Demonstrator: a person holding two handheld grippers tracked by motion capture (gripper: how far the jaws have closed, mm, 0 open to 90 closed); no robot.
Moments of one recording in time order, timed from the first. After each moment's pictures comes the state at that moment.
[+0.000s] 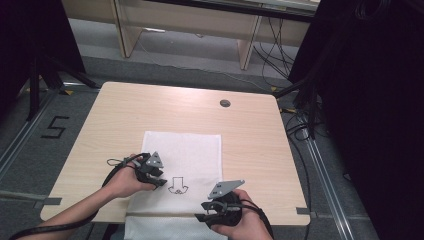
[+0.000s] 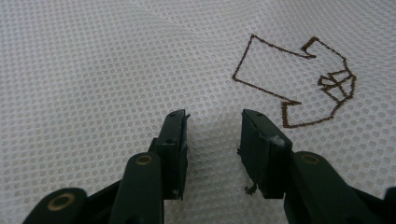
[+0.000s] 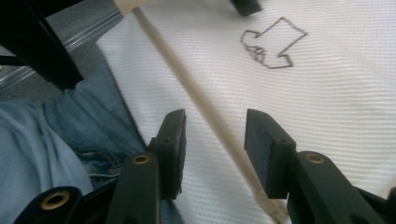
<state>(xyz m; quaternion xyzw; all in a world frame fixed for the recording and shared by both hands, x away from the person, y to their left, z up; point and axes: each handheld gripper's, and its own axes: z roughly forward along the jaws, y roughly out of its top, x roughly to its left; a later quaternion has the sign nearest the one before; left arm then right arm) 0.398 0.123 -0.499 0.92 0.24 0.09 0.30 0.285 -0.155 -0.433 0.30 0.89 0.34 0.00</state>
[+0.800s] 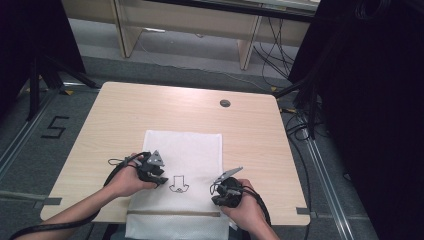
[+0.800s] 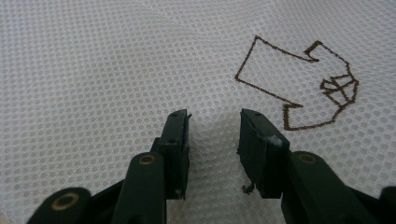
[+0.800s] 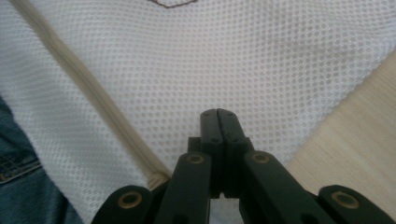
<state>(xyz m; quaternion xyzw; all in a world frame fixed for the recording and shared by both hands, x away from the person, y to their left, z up) 0.401 0.120 -0.499 0.91 0.26 0.09 0.30 0.336 -0.171 -0.467 0.37 0.90 0.23 0.02</state>
